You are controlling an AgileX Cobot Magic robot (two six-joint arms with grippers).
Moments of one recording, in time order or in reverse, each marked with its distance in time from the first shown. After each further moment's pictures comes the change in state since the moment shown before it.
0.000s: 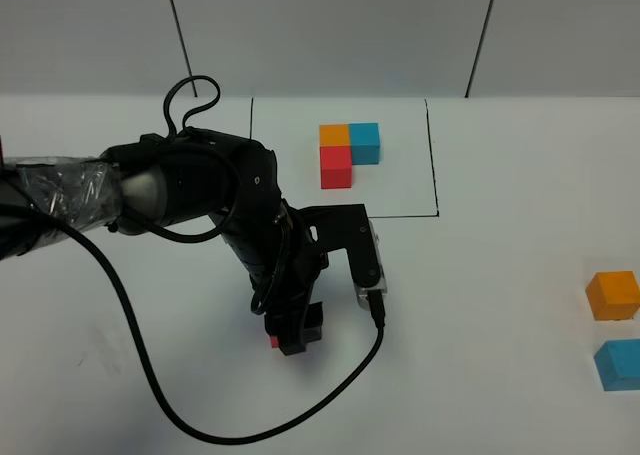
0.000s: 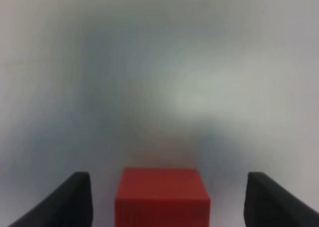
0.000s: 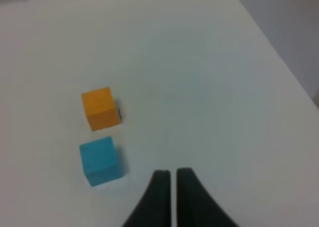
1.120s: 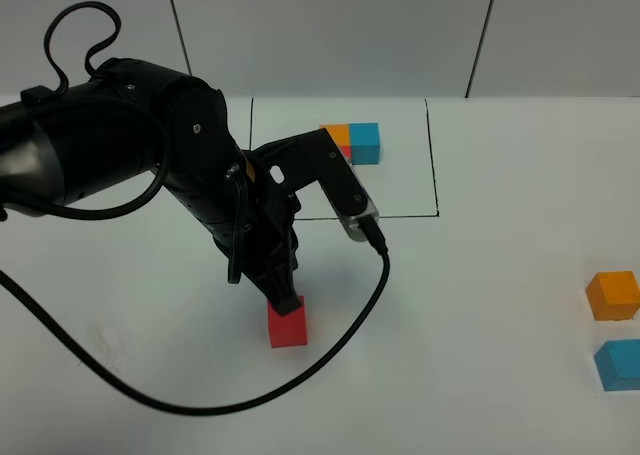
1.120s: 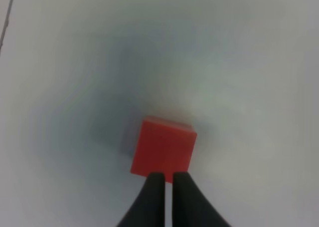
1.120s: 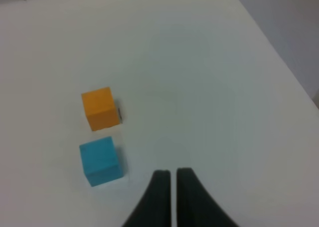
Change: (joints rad) left arm 0.000 -0.220 0.000 0.088 0.107 -0.373; right arm 0.000 0.000 0.000 0.000 0.000 0.000
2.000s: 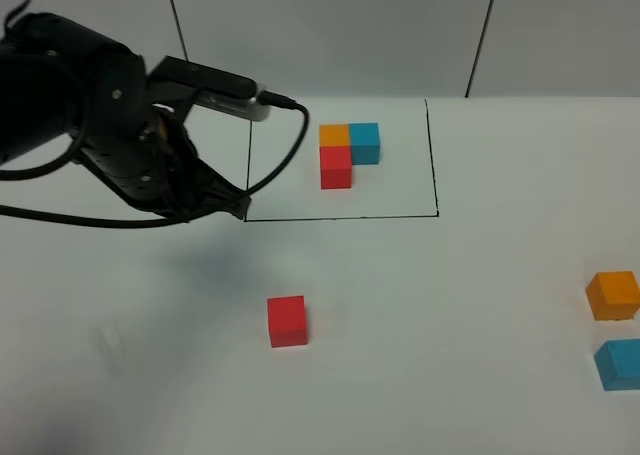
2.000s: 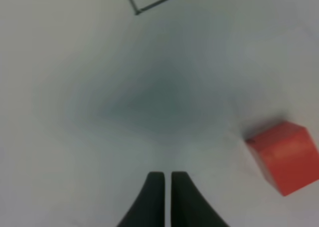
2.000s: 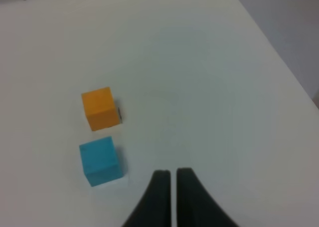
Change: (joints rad) left arm 0.185 -0.068 0.000 0.257 0.046 -0.716; right arm 0.000 0.000 0.000 0.000 0.000 0.000
